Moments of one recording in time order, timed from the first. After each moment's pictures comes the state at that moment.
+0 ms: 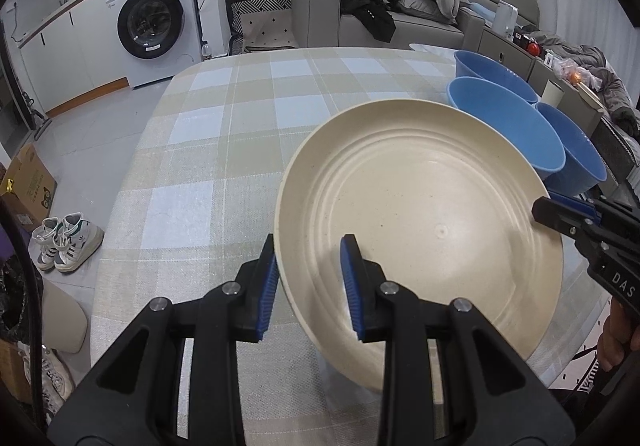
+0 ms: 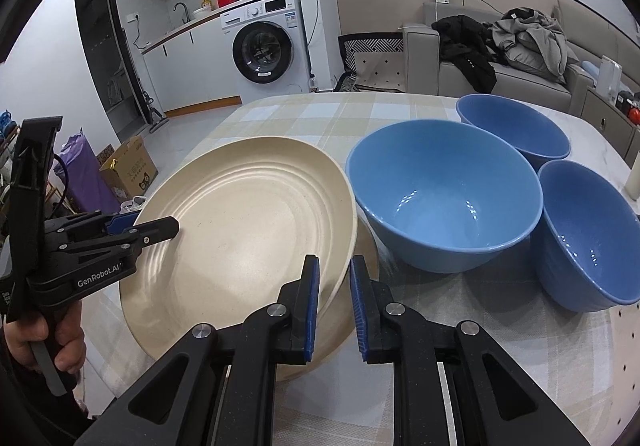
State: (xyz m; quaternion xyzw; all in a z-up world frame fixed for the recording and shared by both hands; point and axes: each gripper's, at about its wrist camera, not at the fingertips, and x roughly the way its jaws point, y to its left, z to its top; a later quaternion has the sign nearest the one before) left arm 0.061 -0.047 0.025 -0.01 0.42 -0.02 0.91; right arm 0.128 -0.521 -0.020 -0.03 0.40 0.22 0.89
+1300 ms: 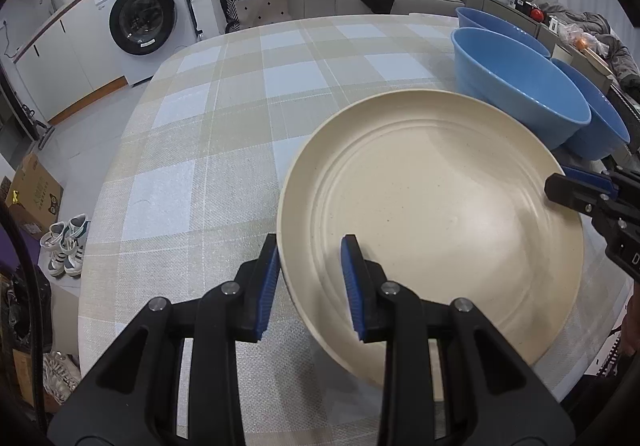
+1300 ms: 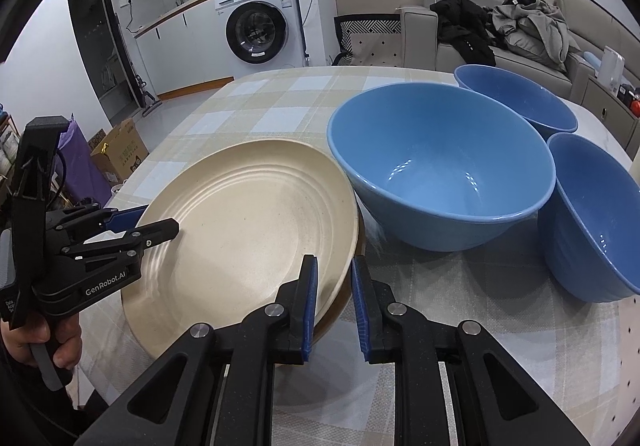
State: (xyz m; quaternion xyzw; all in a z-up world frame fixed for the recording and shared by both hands) left arm 0.093 -0.063 -0.026 0.04 0.45 -0.02 0.89; right arm 0.141 -0.518 -0.047 -0.04 0.43 0.20 0.88
